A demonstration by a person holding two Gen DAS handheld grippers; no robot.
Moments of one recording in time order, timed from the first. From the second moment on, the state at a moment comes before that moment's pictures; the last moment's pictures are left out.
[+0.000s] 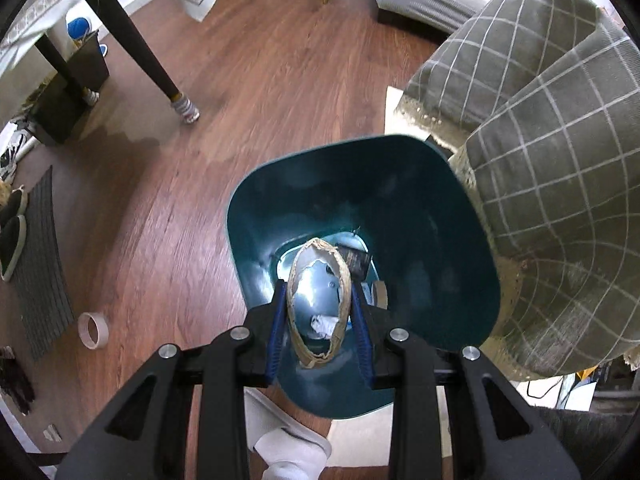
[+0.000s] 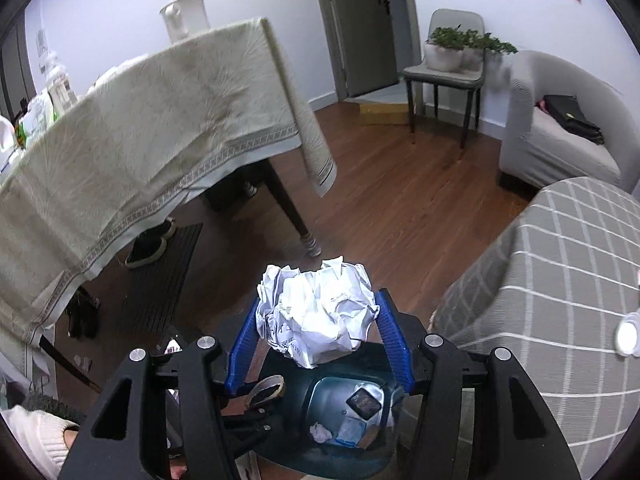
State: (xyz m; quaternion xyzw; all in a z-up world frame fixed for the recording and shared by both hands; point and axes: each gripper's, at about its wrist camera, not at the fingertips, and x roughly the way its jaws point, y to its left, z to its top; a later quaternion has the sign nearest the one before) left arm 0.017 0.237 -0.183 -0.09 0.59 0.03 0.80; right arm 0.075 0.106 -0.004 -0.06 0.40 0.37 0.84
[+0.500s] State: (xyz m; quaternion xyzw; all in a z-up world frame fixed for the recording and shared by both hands) left arm 0.010 0.258 -0.178 -0.10 0.58 0.01 0.81; right arm 0.082 0.138 -0.067 -0.09 0.47 0.35 0.80
